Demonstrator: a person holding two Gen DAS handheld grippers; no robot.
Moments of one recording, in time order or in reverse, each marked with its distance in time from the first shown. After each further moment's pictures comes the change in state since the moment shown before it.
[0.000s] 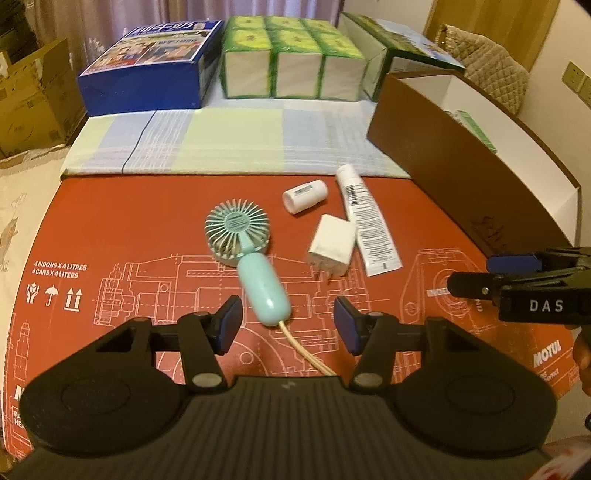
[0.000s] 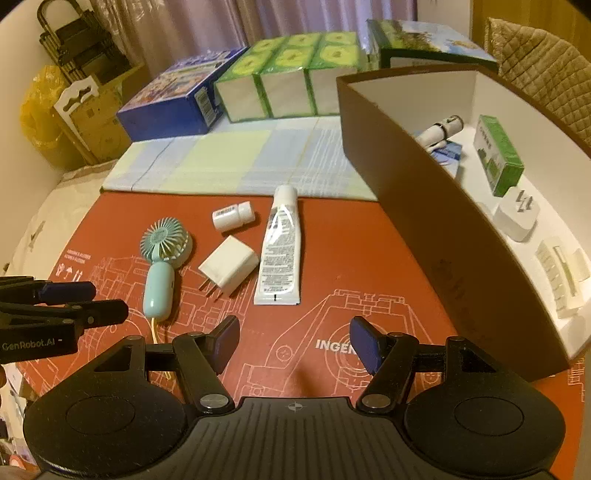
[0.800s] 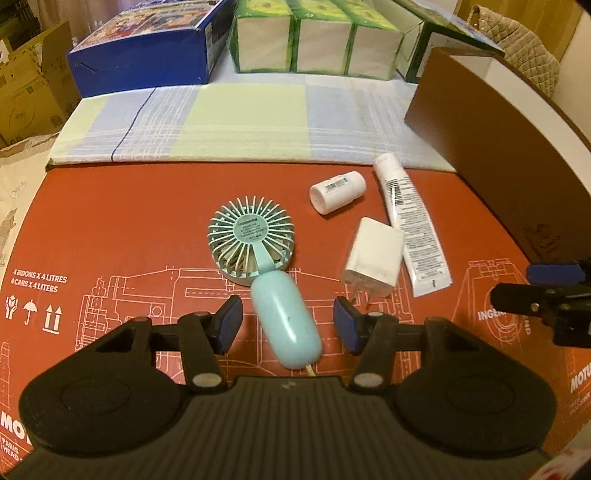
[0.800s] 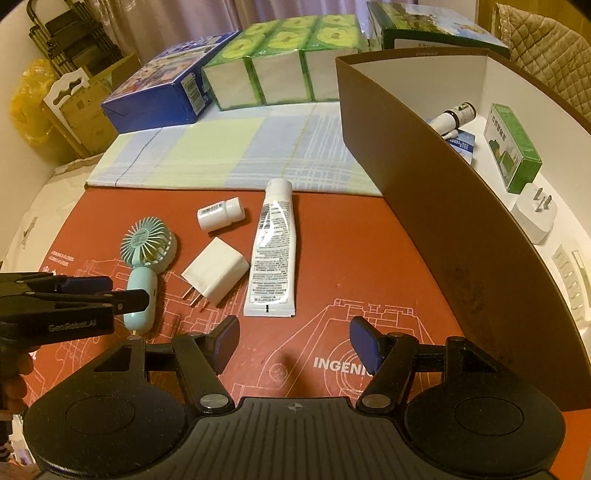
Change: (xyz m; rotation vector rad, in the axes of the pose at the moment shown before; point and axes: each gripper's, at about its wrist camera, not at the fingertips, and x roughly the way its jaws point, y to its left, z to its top) left arm 0.071 0.009 0.019 -0.016 0.059 0.049; right arm 0.030 -0.008 0.017 0.021 0.039 -0.013
